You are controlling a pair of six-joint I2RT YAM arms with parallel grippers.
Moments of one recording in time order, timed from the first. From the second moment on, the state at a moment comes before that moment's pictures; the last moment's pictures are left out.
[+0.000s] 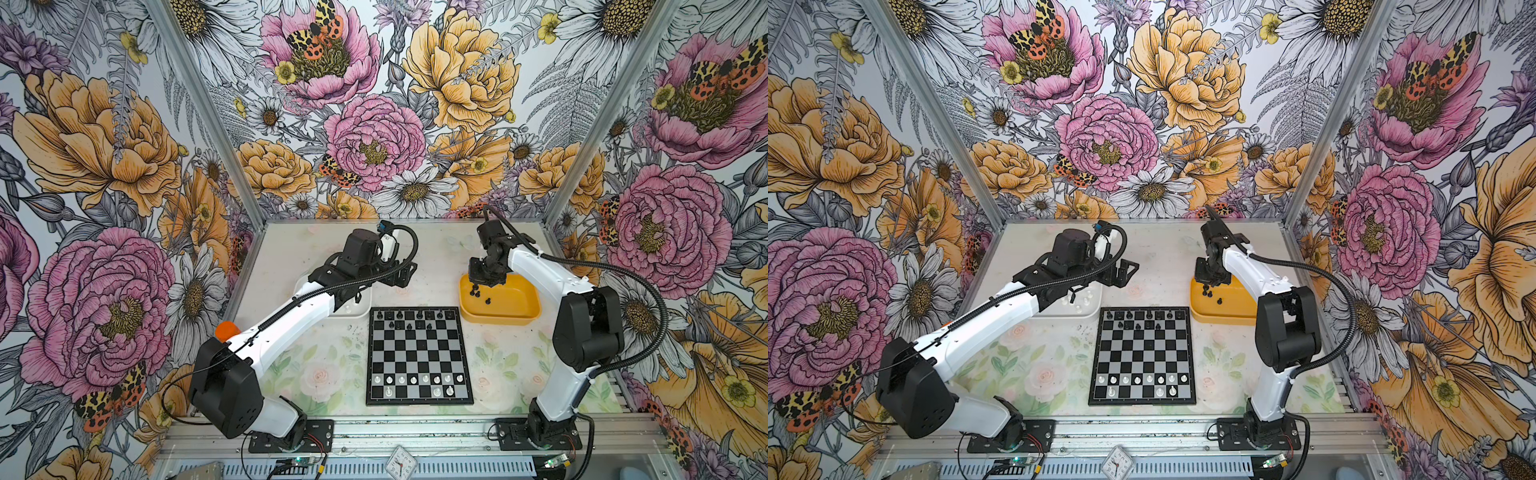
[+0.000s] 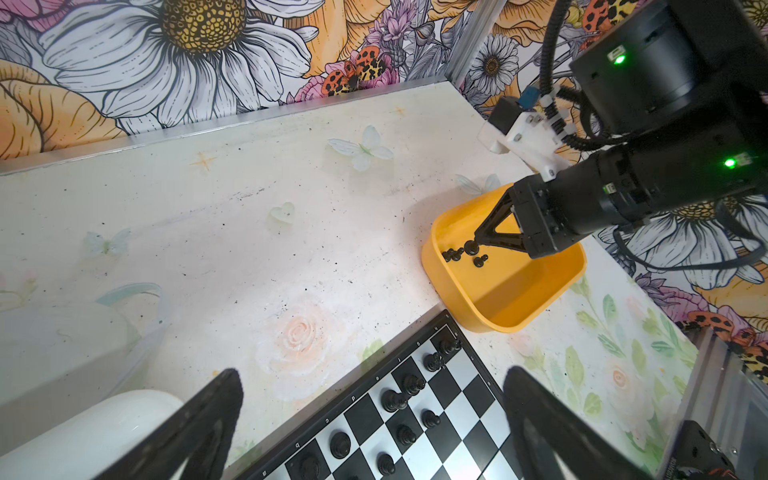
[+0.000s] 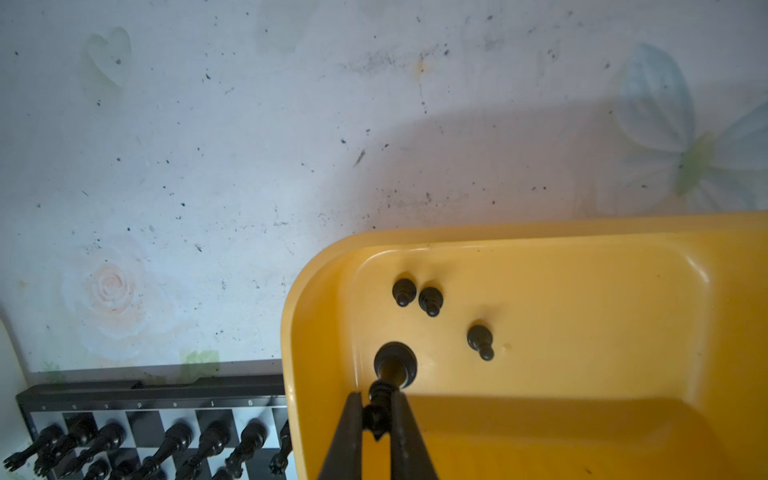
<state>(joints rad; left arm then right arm) -0.59 1.44 1.22 -0.31 0.15 -0.22 0.22 1.81 1.48 -0.94 -0.05 0.37</state>
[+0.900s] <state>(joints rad) -0.48 1.17 1.02 -0.32 0.12 -0.24 0.43 1.85 1.76 -1.02 -0.08 0.37</state>
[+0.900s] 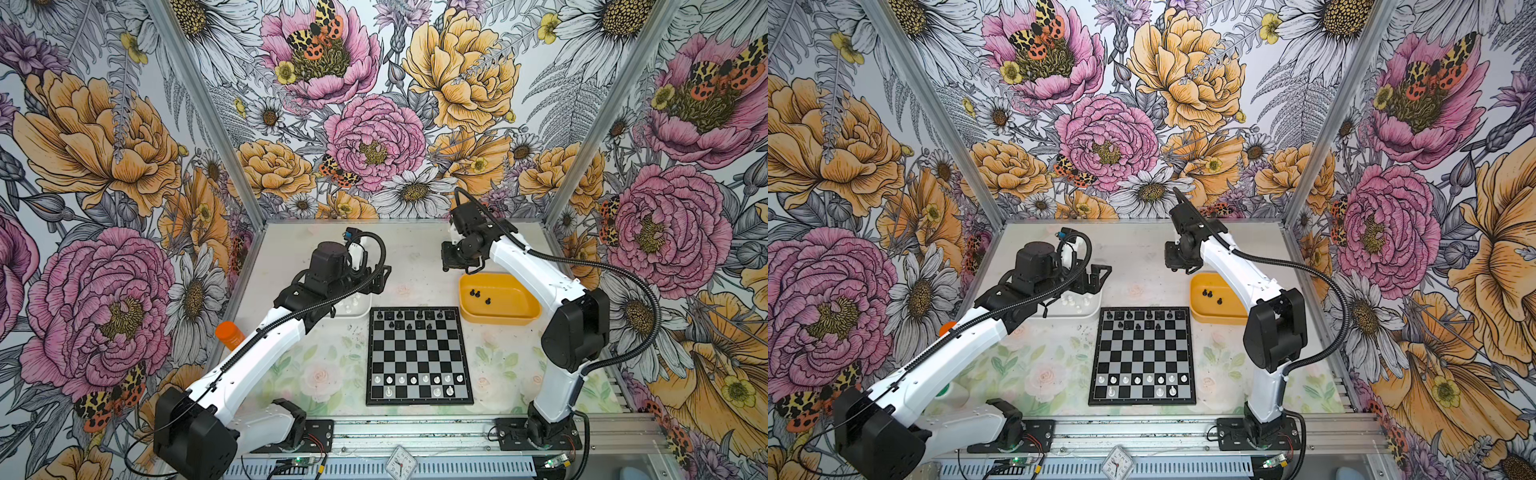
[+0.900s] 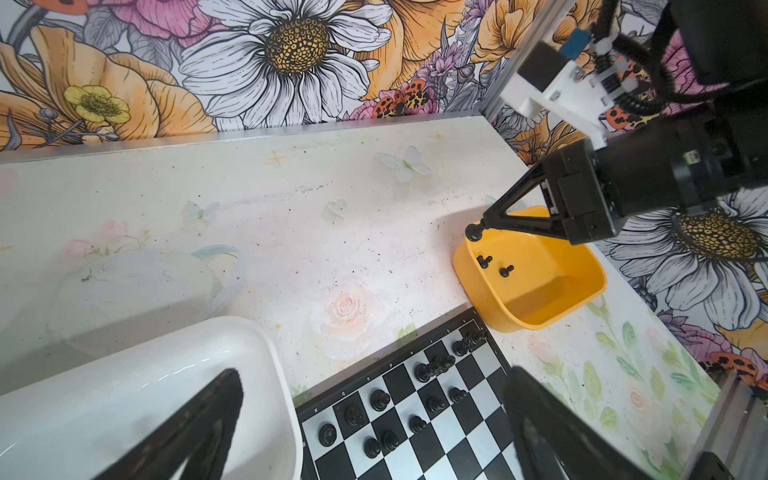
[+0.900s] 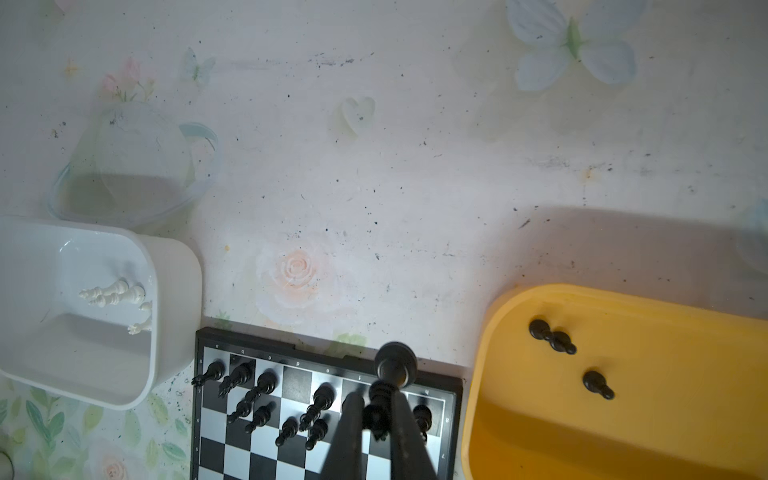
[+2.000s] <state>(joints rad) -0.45 0.86 0.86 -0.45 0.04 -0.32 0.68 1.98 1.78 -1.04 -0.13 0.39</state>
